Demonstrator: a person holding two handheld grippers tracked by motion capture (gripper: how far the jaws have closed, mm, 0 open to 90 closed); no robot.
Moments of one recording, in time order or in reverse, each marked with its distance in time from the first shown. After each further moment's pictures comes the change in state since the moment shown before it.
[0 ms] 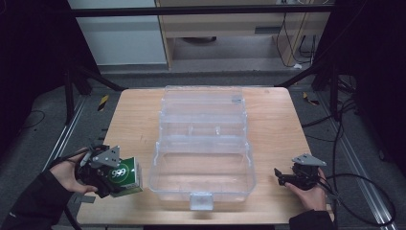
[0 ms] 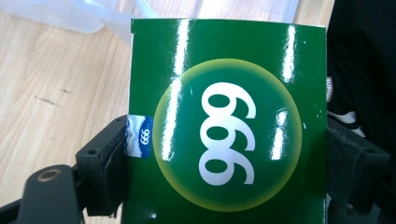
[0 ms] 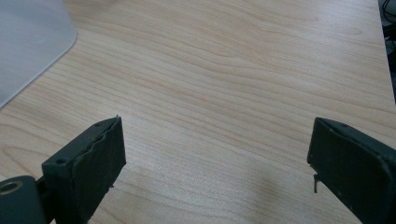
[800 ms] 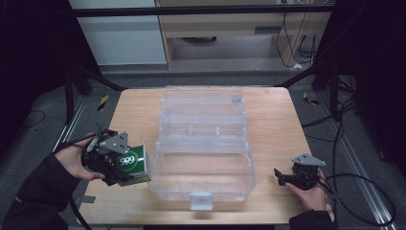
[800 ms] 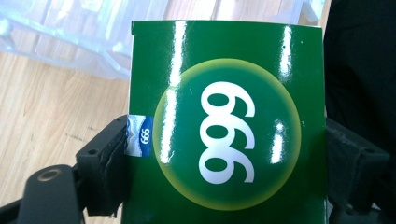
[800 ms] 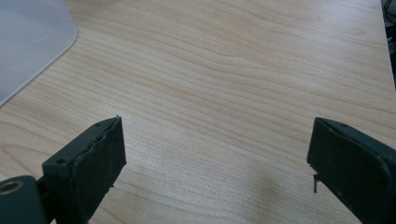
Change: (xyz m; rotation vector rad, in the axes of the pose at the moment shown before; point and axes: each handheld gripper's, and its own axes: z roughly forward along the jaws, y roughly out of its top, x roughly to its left) left arm 0.009 0.046 -0.019 -0.032 0.004 0.043; right arm 0.000 0.000 0.001 0.001 0.004 -0.013
